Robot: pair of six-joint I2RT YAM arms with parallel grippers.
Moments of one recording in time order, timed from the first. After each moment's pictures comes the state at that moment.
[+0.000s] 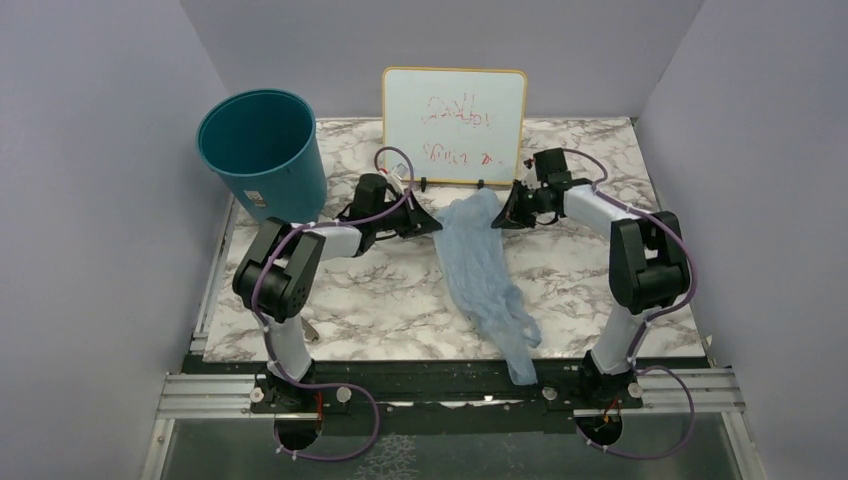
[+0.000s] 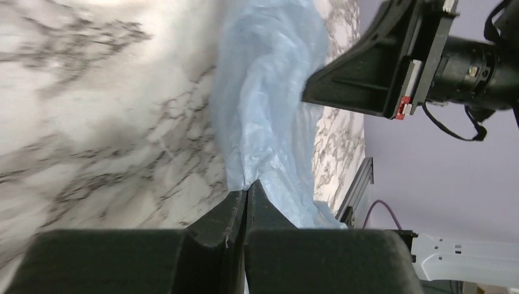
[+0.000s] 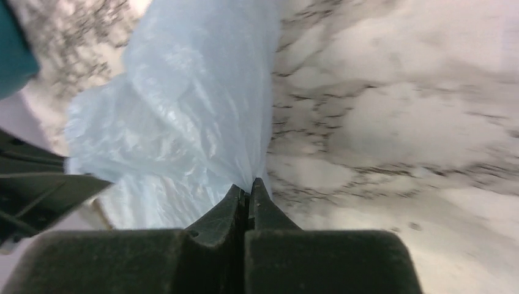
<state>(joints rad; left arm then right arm) -0.43 1.86 0.94 0.45 0.61 -0.85 0.21 1.85 1.20 -0.34 -0.50 0.54</state>
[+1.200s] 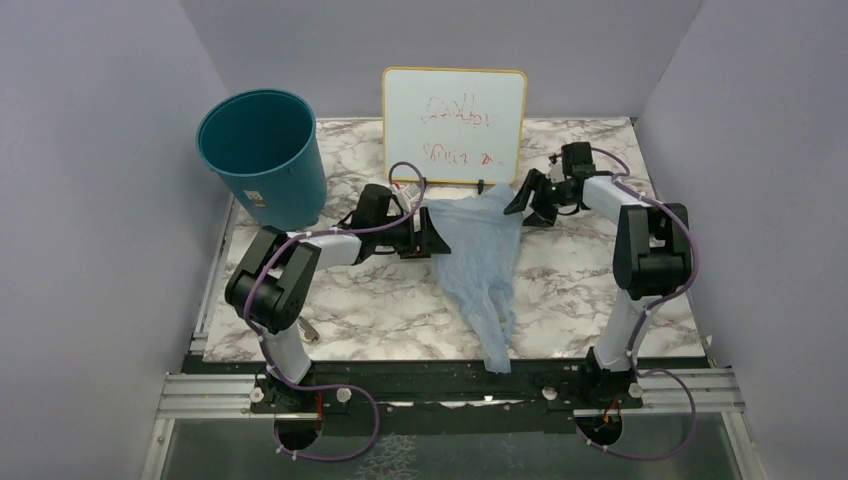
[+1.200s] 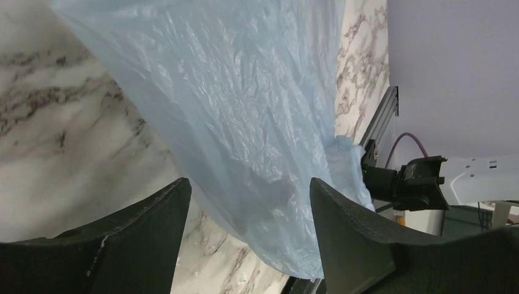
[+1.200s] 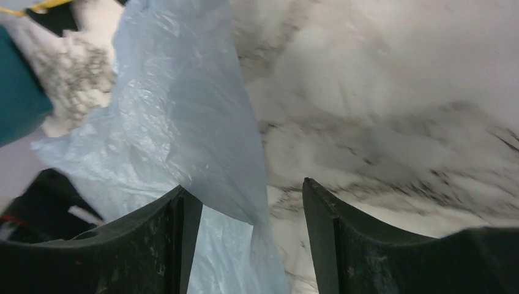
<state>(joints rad) -0.44 1.77 0.89 0.27 0.73 -0.66 0.05 1.90 1.27 -0.44 -0.47 0.48</state>
